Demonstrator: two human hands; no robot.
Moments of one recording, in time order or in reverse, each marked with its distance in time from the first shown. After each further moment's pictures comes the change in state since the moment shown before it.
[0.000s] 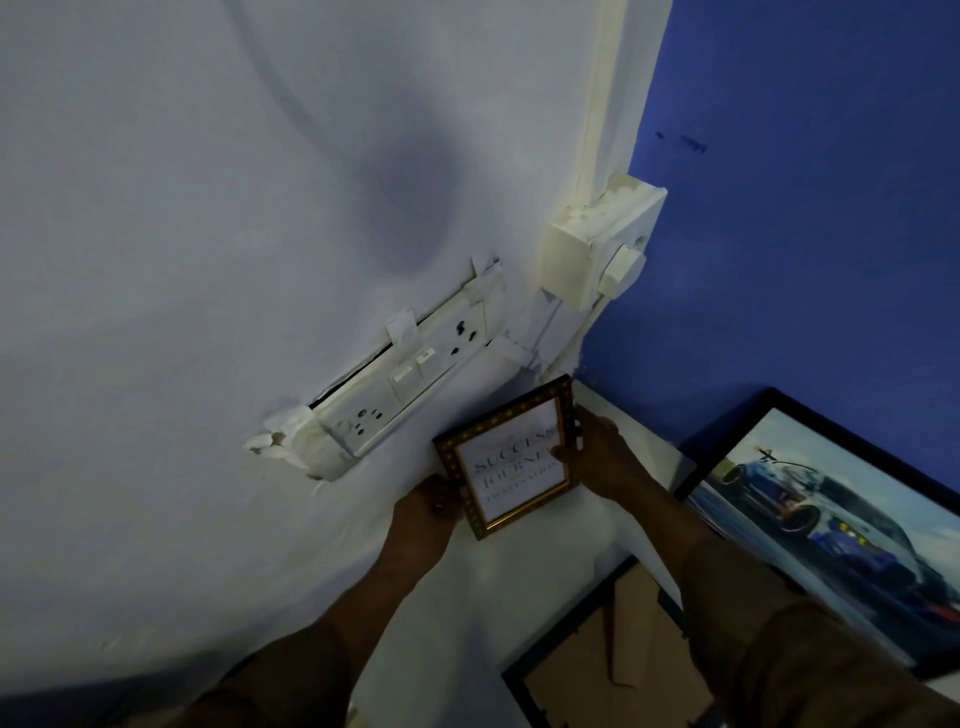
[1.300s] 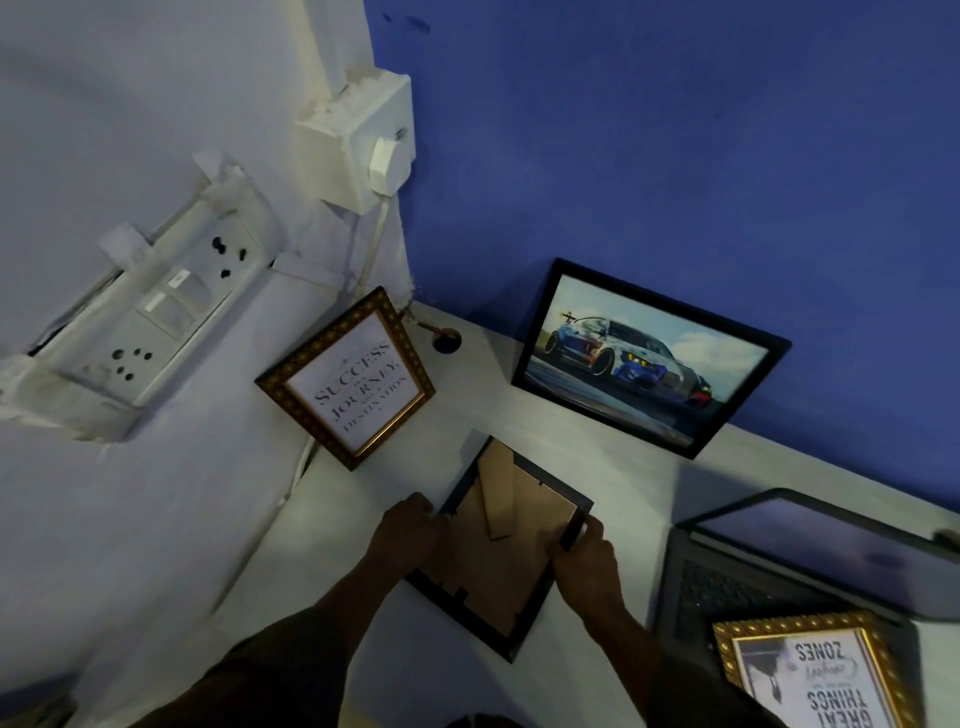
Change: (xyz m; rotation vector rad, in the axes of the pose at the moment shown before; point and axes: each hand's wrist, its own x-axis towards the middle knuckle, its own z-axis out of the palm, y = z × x) left_hand -0.071 -0.043 0.134 0.495 -0.461 -0.005; right_hand -0.241 0.179 0.091 0.331 0.470 0.659
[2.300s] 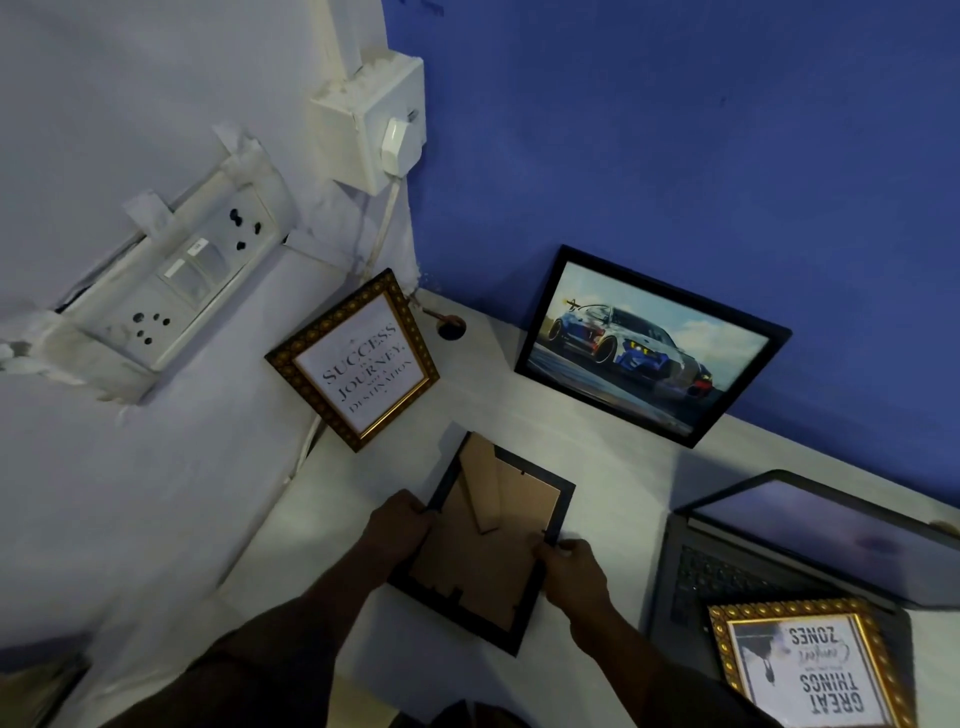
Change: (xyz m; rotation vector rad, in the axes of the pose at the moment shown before) left_hand -0.023 -0.016 -0.006 -0.222 -0.027 -0.089; right_hand -0.013 0.033 0.023 0.270 -0.092 0.158
